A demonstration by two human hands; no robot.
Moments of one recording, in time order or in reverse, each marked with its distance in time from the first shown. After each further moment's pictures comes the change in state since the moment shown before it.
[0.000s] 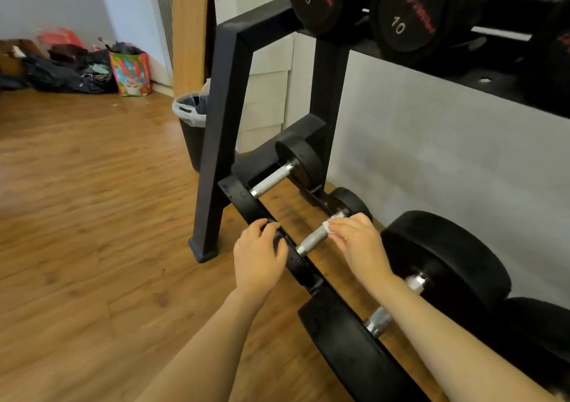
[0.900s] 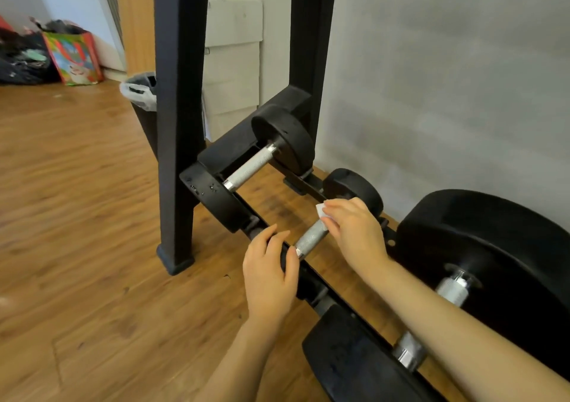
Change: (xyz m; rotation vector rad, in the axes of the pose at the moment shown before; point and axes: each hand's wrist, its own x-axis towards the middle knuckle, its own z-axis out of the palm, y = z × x) left_hand 0.007 -0.022 0.093 -0.276 0.055 0.042; right_hand 0.016 0.037 0.070 -0.145 -0.074 0.180
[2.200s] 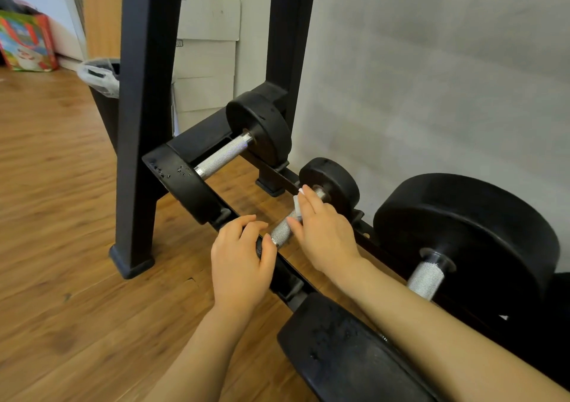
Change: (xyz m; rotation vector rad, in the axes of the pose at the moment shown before) left_hand 0.004 -0.010 0.005 0.034 0.012 0.108; right_hand -0.014 -0.019 0.005 -0.249 -0.223 0.043
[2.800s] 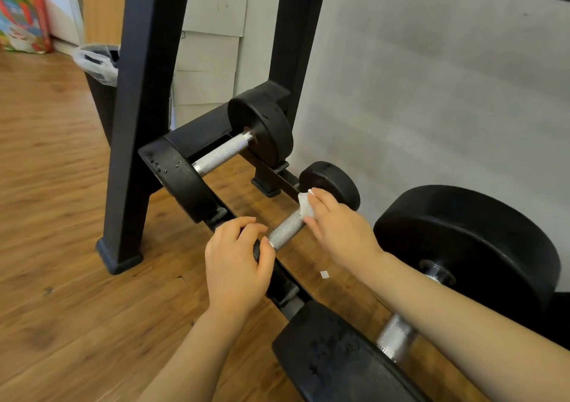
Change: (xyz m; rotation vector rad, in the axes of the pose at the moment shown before) left_hand 0.000 -0.002 0.003 -0.022 0.023 -0.008; right_hand 0.009 0.033 -0.015 -0.107 -0.034 -0.101
